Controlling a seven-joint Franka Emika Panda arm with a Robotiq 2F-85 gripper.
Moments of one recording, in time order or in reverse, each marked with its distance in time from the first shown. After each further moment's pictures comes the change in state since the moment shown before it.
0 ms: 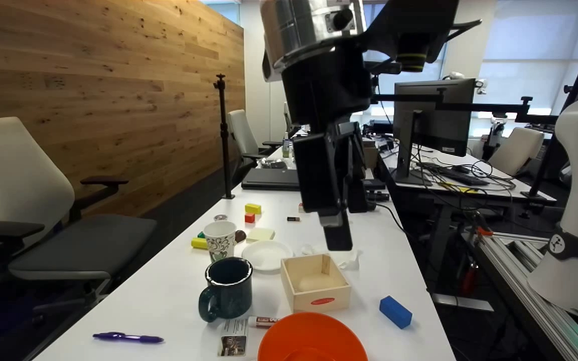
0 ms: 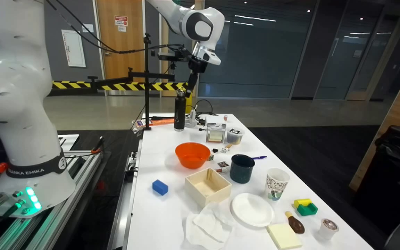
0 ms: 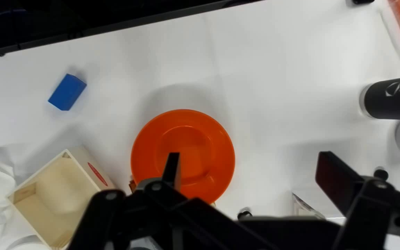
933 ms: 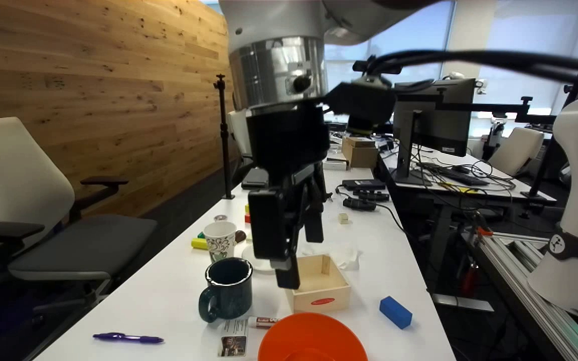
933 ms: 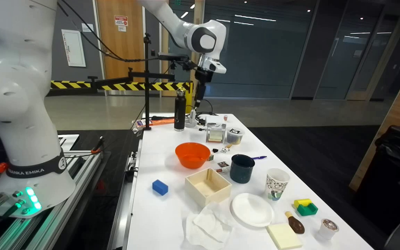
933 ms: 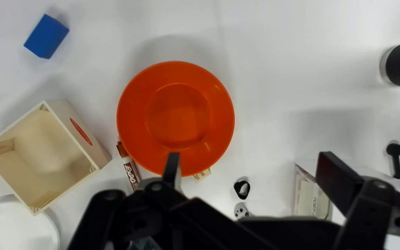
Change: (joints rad) arm 0.054 0.112 -0.052 0.034 -0.103 0.144 -0.016
